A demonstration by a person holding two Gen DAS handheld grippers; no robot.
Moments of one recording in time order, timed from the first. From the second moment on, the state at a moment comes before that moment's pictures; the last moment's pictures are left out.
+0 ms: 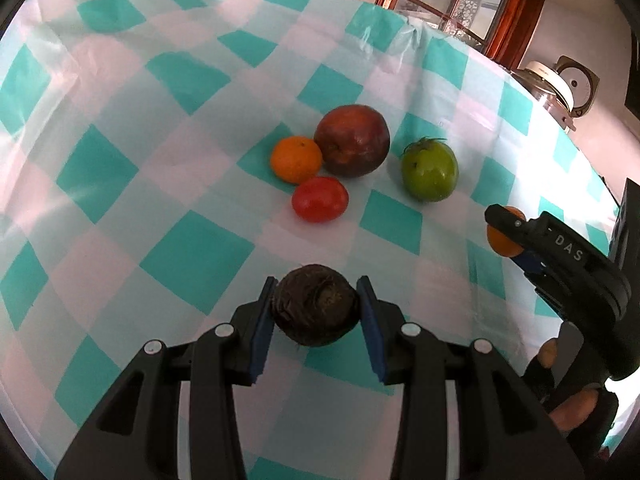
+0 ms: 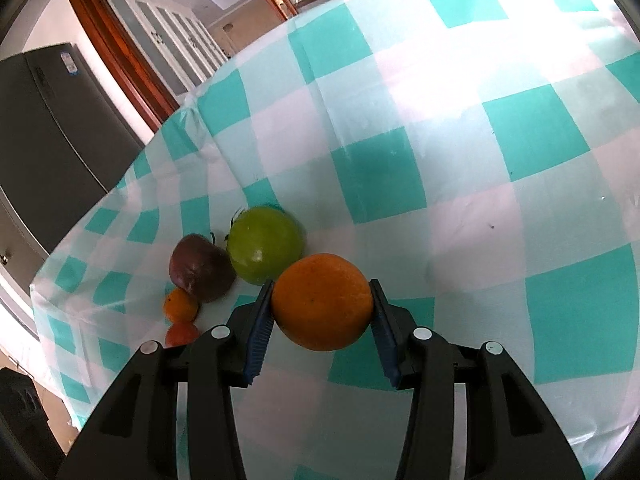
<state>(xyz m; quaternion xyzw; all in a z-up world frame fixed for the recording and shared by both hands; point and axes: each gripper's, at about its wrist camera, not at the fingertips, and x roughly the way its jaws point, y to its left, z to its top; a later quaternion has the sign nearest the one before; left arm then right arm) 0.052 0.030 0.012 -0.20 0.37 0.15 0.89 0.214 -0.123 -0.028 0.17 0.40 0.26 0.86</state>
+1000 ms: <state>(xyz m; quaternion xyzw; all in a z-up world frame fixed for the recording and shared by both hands) -0.184 -0.018 0.051 -0.11 0.28 0.15 0.94 -0.036 -0.165 -0.002 0.17 0.39 0.38 0.82</state>
